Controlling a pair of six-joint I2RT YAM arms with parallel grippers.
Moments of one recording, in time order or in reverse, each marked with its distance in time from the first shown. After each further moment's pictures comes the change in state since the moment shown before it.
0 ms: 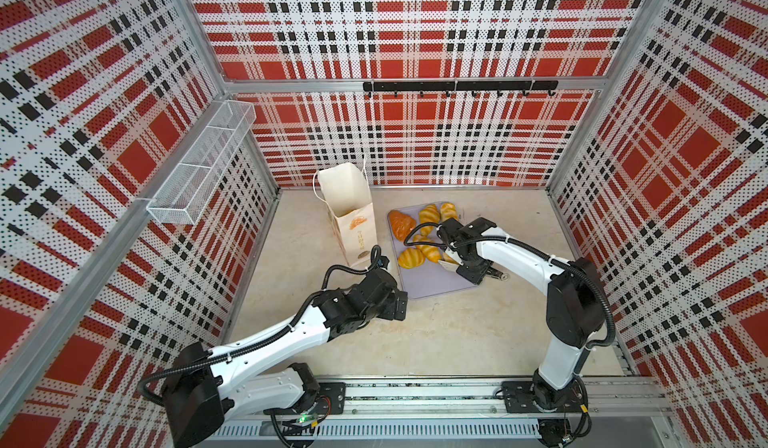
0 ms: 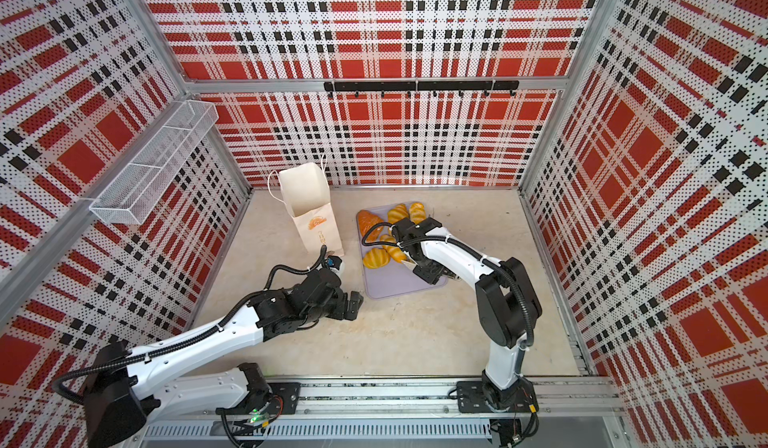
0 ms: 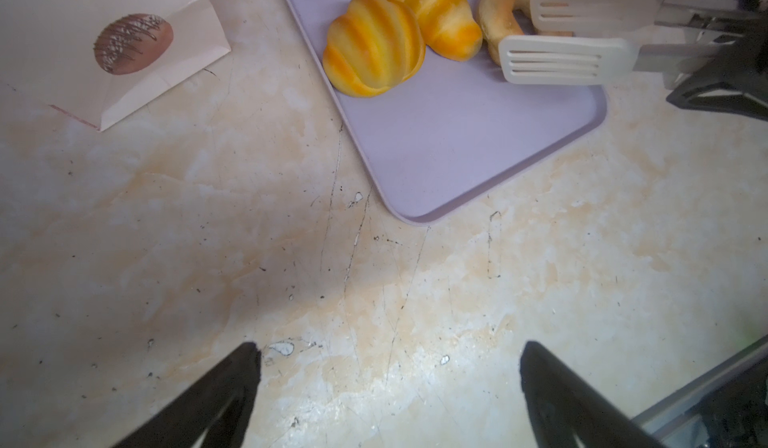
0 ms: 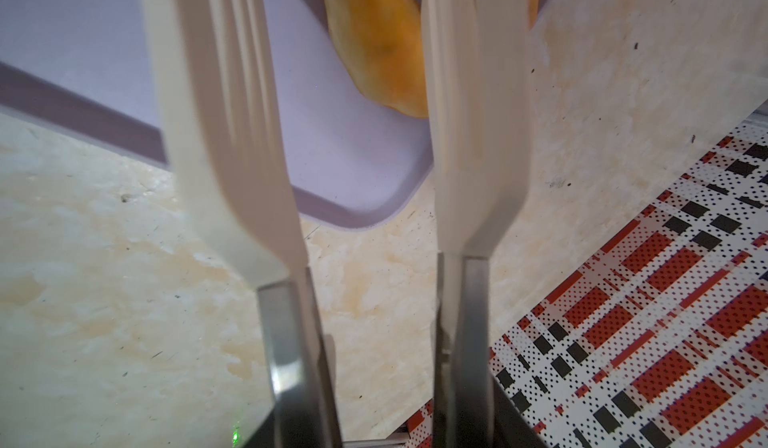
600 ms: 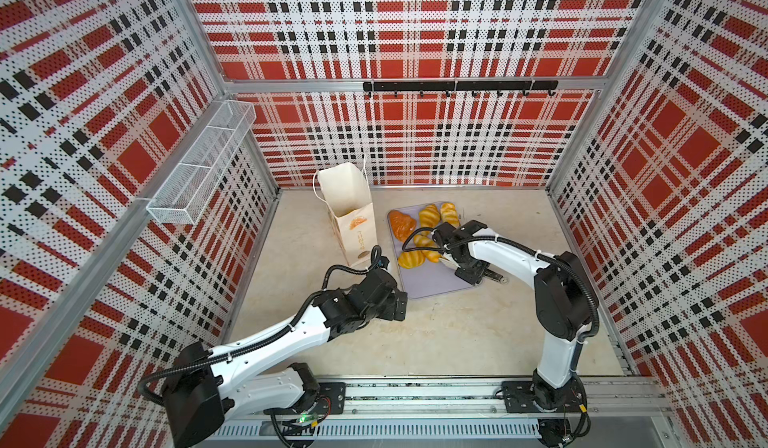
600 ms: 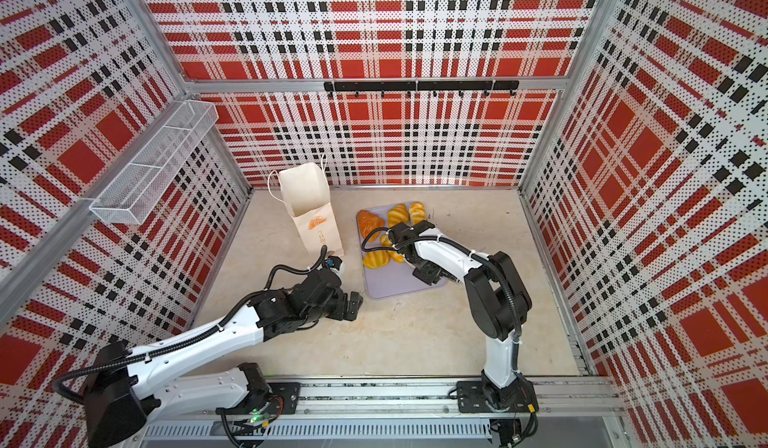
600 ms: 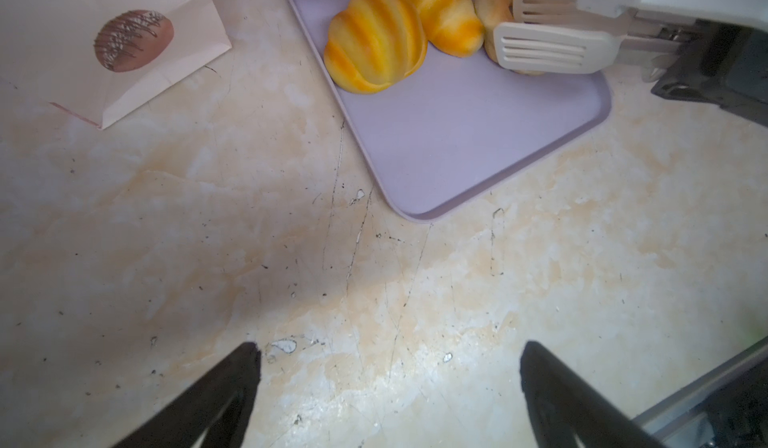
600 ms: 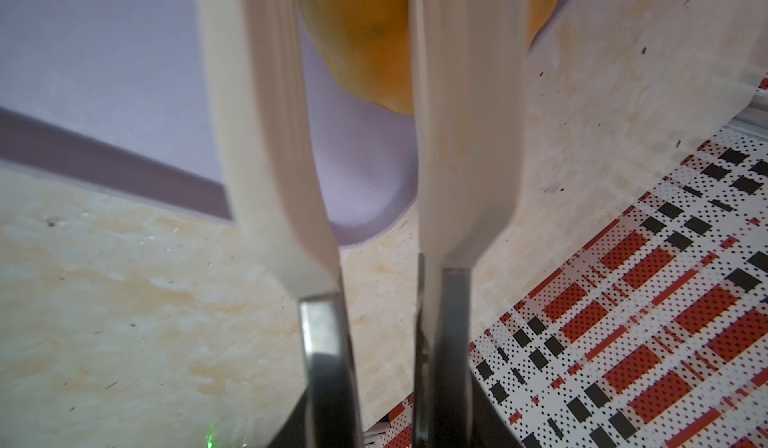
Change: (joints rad) left arm 0.000 0.002 0.000 -0.007 0.000 0.005; right arm 0.012 0.065 0.002 0.008 0.064 -0.014
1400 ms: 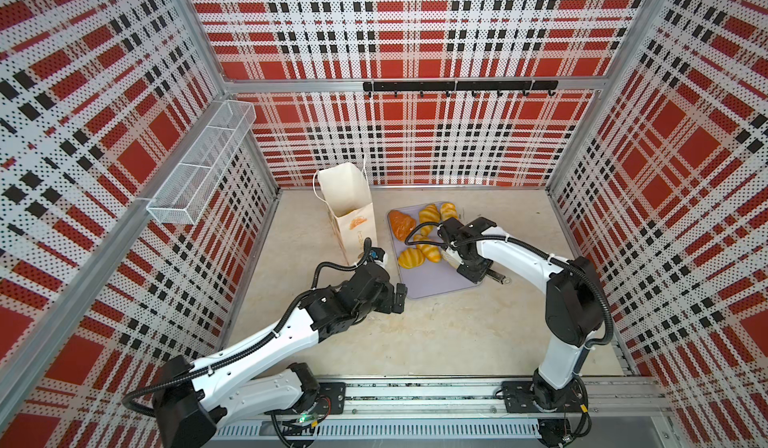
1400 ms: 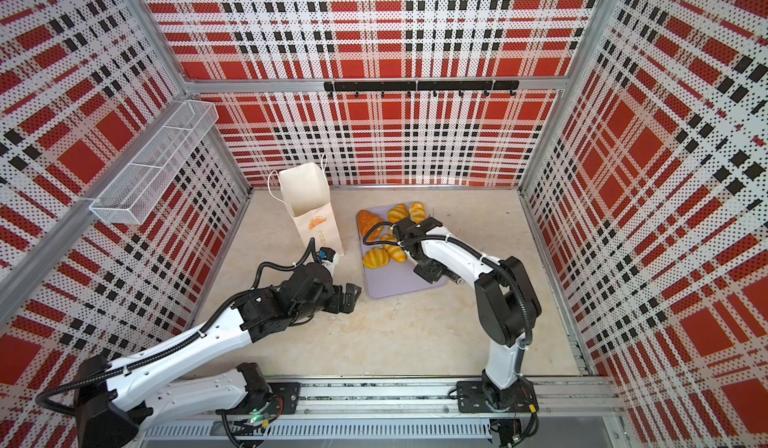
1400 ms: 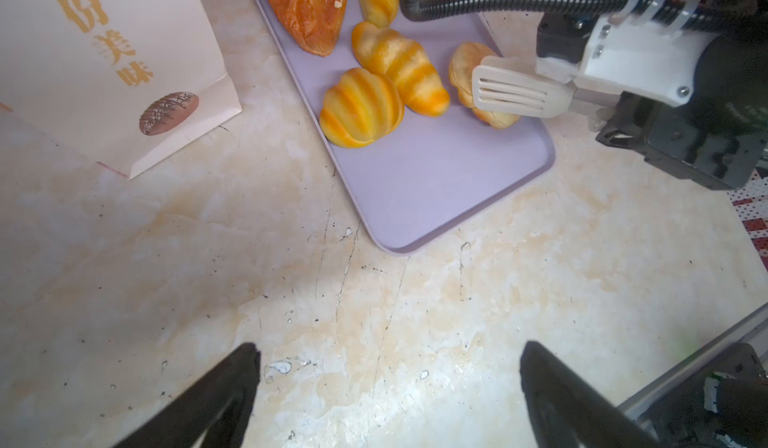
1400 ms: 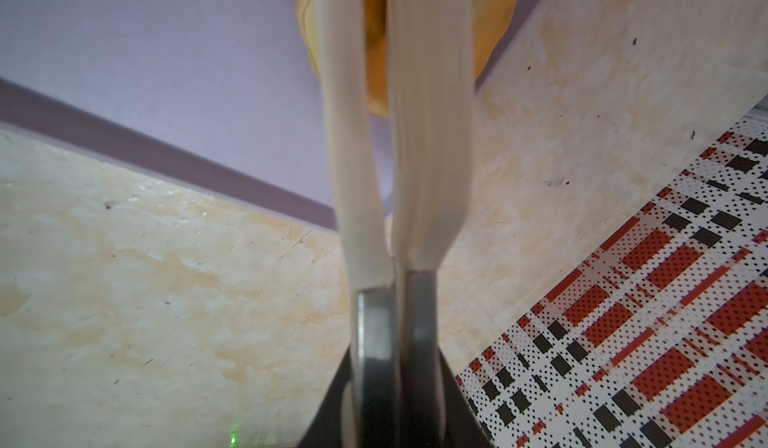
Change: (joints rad) left arm 0.025 -0.080 0.050 -0.006 -0.004 0.018; right arm -0.026 -0.071 -0.002 -0.006 -0.066 0.017
